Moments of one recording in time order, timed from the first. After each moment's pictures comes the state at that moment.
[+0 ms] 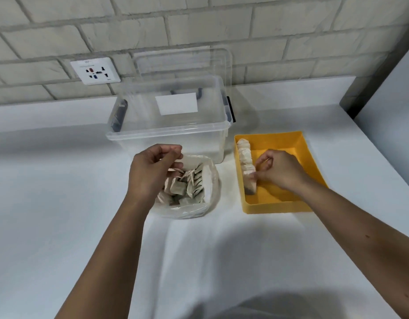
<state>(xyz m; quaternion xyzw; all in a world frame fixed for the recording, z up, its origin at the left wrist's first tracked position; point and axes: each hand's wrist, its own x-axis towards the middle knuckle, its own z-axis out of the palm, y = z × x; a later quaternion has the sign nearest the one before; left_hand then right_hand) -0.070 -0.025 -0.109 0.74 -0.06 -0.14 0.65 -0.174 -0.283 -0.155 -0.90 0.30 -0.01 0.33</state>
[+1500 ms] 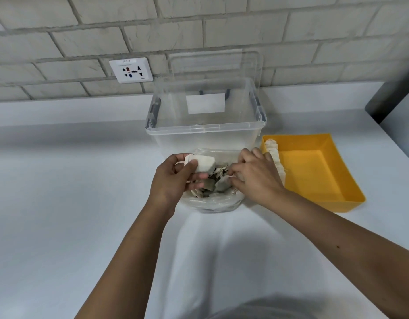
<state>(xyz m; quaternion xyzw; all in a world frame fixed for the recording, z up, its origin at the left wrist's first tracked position) -0.073 0.026 -0.119 0.67 -0.03 -0.22 0.71 -0.138 -0.166 -0.149 -0.99 0.06 -0.09 0.08</state>
